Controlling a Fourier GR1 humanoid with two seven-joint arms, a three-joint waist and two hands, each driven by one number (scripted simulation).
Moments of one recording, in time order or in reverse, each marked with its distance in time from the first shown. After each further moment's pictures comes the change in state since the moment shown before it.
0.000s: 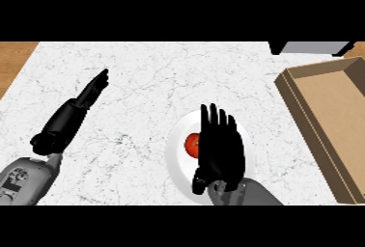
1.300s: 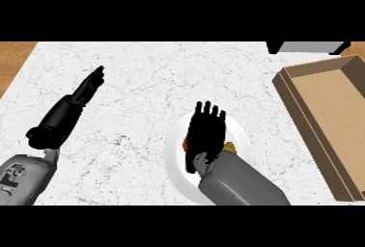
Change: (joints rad) left arm -0.009 -0.017 0.054 0.037 -0.018 -0.040 -0.003; right arm -0.183 0.002 0.043 0.390 -0.118 -0.107 0.030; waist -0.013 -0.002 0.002
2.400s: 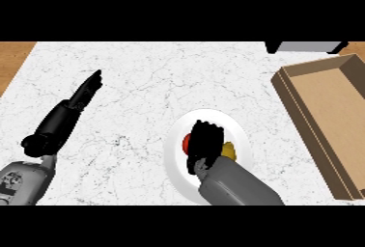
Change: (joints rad) left arm 0.050 -0.026 0.038 -0.054 -0.041 -0.028 0.013; right arm 0.026 0.003 0.070 0.133 -0.049 -0.103 -0.019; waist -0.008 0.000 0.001
